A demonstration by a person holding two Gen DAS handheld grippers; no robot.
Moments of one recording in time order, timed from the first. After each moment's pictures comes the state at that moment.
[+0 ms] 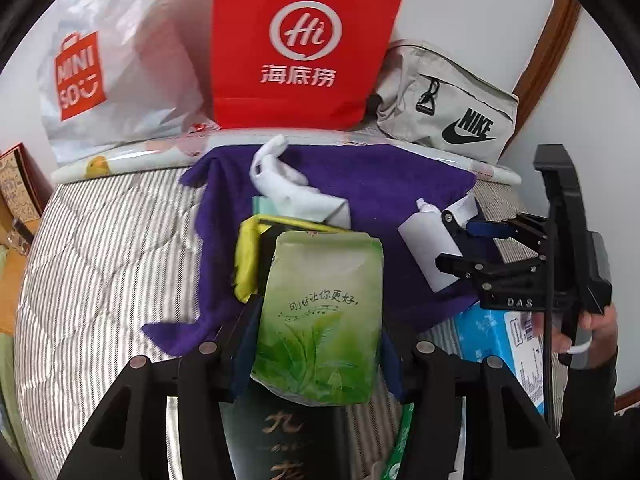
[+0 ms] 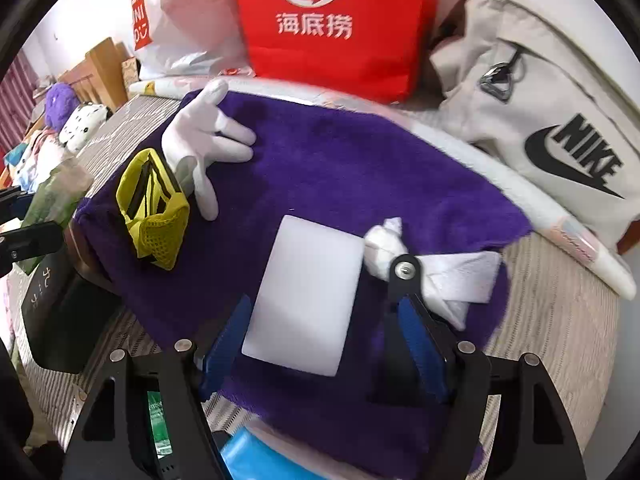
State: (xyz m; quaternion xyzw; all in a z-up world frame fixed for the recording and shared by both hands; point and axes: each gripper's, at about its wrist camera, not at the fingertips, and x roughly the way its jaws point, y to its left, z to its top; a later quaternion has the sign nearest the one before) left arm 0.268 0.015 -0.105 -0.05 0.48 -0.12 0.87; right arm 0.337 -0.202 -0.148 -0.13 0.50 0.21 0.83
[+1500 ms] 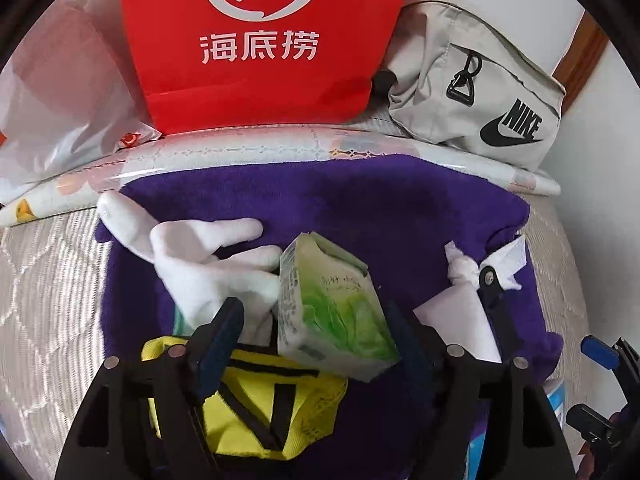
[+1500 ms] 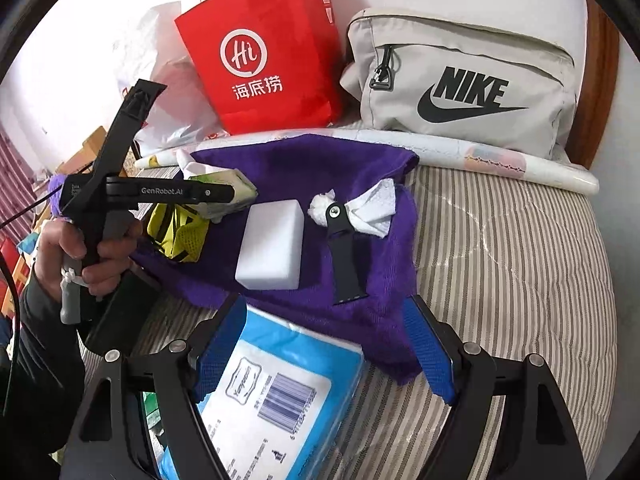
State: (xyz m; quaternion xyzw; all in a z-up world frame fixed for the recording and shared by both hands) left arm 0.377 -0.038 -0.152 -0.04 0.53 -0.10 0.84; right arm 0.265 -0.283 -0.119 0.02 0.46 0.19 0.87
